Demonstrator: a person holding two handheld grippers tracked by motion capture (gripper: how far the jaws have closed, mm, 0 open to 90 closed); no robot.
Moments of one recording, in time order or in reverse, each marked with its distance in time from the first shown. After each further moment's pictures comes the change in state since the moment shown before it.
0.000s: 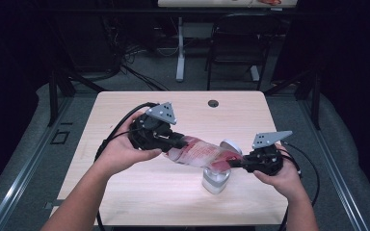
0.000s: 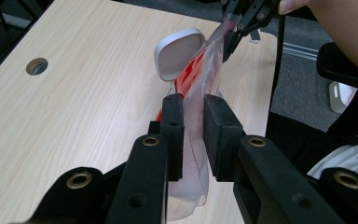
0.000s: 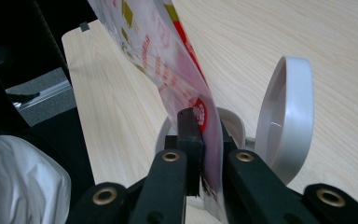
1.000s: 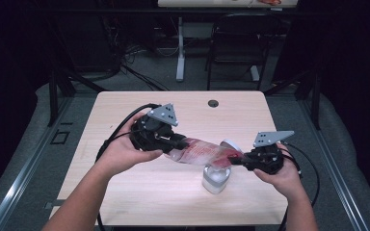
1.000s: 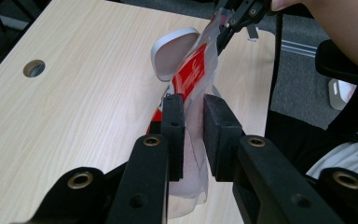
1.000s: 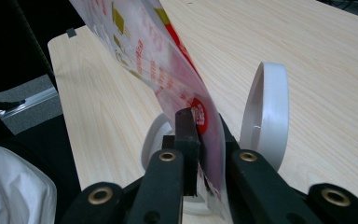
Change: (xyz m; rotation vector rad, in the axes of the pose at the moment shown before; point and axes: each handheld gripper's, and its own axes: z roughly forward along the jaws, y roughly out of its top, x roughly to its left) left arm -0.002 0.001 0.002 0.008 -0.005 0.019; right arm -0.003 0.000 -0.001 -0.027 -0.048 0.004
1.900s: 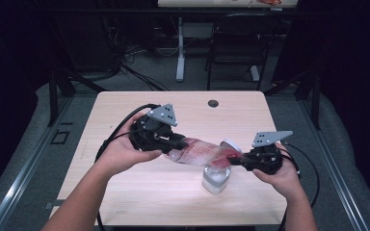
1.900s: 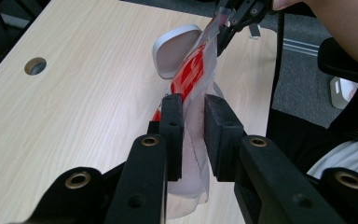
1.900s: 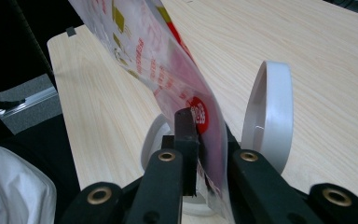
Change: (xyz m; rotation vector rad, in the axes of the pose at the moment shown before) left arm 0.001 -0.002 0.000 0.006 0.005 -0.001; right arm 0.000 0.000 0.003 0.004 0.002 0.003
